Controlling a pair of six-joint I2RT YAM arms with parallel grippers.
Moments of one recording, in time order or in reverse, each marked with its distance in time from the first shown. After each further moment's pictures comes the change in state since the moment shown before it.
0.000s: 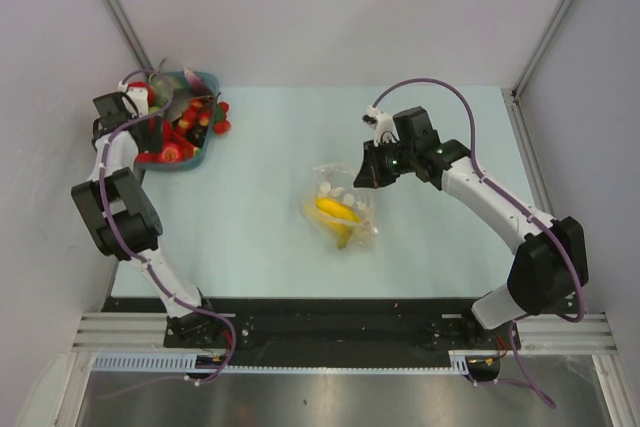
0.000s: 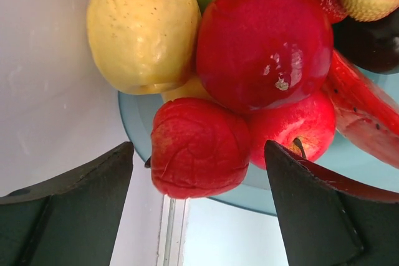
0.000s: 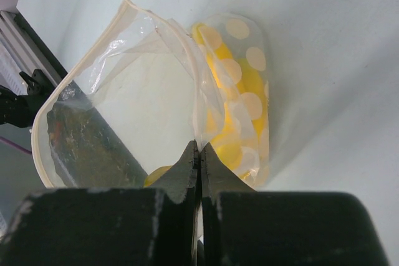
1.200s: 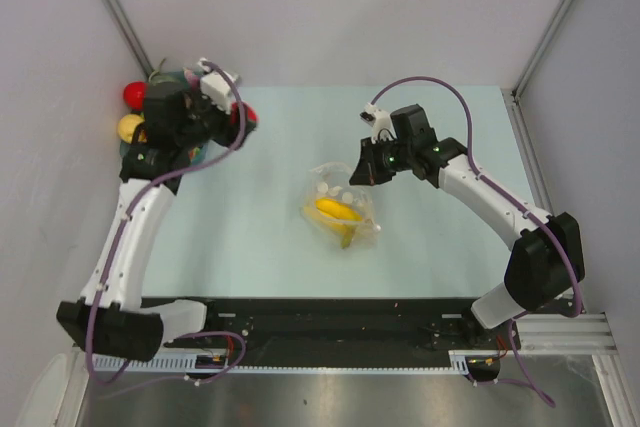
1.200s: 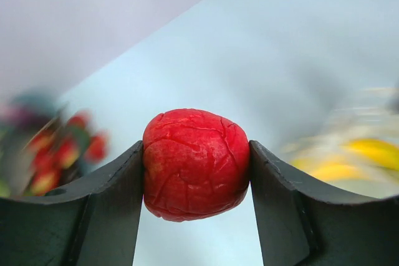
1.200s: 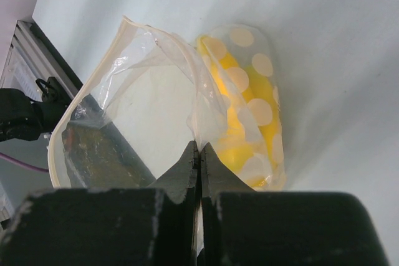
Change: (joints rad) left arm -0.521 -0.661 -0.146 -0.146 0.352 -0.093; right arm 0.007 0.032 0.023 0.029 -0.021 0.046
